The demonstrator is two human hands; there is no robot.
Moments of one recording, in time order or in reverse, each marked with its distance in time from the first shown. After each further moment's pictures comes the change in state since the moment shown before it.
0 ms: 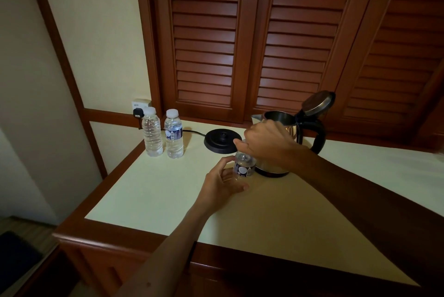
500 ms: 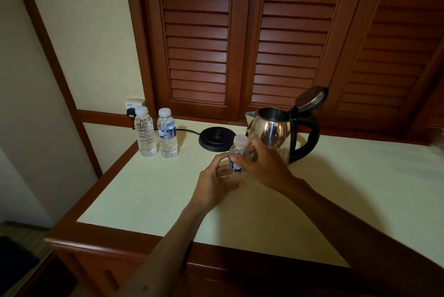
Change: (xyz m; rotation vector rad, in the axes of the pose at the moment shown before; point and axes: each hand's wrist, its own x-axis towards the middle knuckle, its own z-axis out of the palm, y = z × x) left_hand -0.002 0.004 0.001 0.022 0.021 0.010; right_hand -0.035 -0.019 0.078 0.991 0.225 0.345
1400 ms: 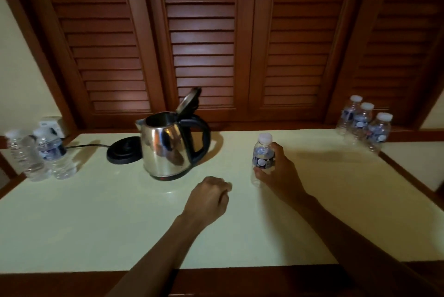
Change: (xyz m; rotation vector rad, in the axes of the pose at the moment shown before) left_hand 0.029 0.023 0.242 0.908 -0.202 0.449; right_hand -0.104 0.219 -0.185 0.035 0.284 0.206
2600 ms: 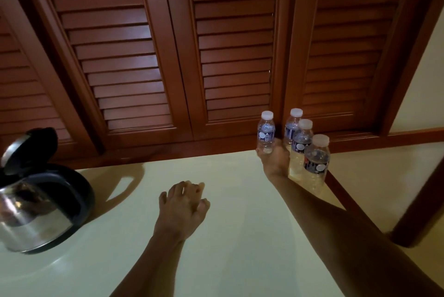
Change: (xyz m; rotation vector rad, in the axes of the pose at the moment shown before) left_hand 0.169 0.075 0.119 0.210 -0.091 -0.310; right_hand 0.192 0.247 -0.087 -0.080 0.364 0.378
